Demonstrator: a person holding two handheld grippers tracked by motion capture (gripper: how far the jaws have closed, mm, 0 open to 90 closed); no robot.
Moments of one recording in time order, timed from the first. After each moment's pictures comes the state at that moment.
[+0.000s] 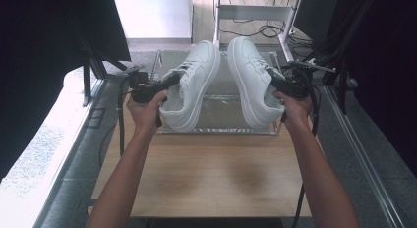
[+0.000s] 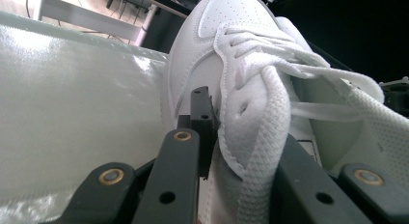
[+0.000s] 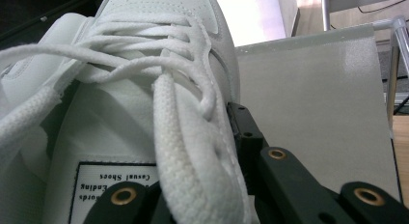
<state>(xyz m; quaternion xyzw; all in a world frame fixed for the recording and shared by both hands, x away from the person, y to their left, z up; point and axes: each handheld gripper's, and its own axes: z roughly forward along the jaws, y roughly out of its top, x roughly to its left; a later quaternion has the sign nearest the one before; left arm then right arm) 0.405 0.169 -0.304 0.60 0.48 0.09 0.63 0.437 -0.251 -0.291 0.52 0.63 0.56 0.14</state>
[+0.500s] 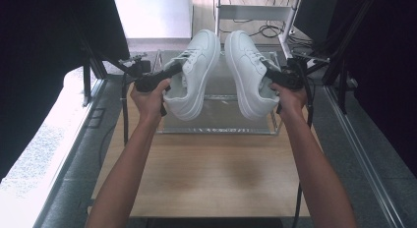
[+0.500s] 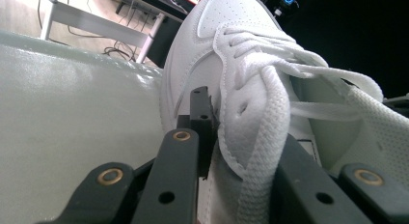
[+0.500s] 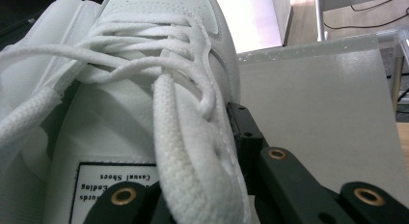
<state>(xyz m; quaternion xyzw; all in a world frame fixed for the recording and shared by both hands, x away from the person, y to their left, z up) 0.426 0.163 -0.290 0.58 0.50 0.09 0.64 0.456 -0.237 -0.280 0.53 0.63 0.55 0.15</state>
